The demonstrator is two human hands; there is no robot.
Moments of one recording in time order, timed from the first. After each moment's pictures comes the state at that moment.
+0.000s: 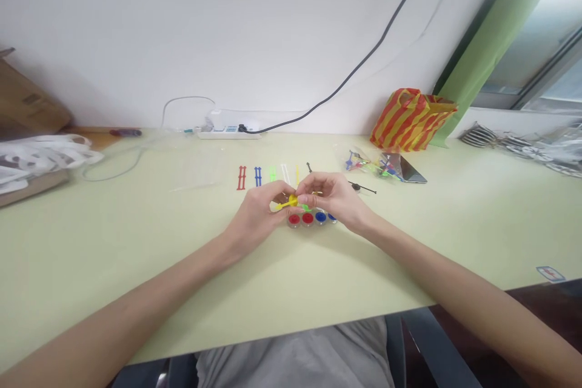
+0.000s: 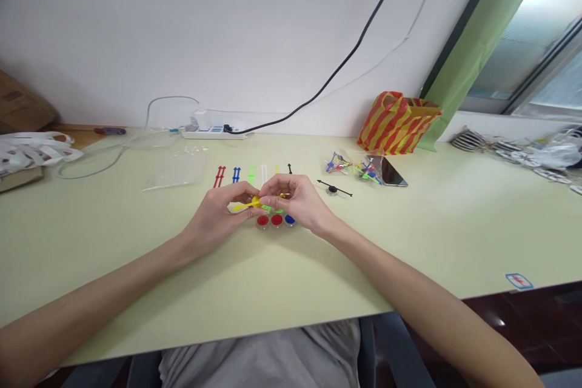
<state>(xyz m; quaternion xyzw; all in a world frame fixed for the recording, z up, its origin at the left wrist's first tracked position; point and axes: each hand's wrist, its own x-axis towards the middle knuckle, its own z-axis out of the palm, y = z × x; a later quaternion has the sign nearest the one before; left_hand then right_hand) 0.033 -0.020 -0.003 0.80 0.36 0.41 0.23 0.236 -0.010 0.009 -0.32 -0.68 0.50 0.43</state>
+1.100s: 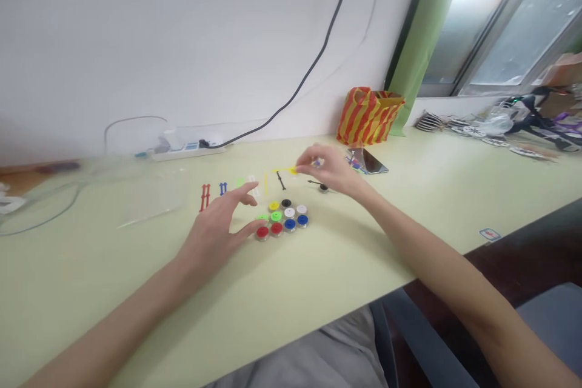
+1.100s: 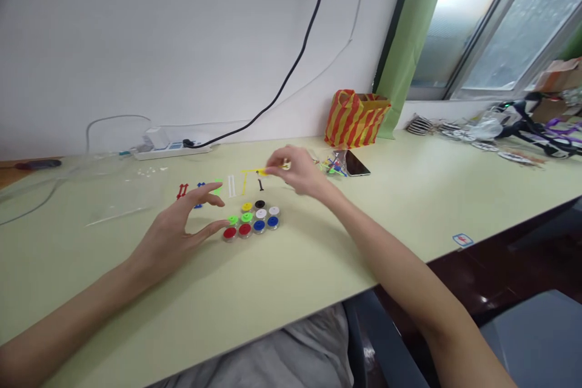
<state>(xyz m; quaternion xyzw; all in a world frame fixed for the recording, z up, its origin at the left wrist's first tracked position) 0.020 -0.011 -0.001 0.85 0.41 0.34 0.04 0.308 0.038 0.031 -0.39 -0.80 0.10 0.44</state>
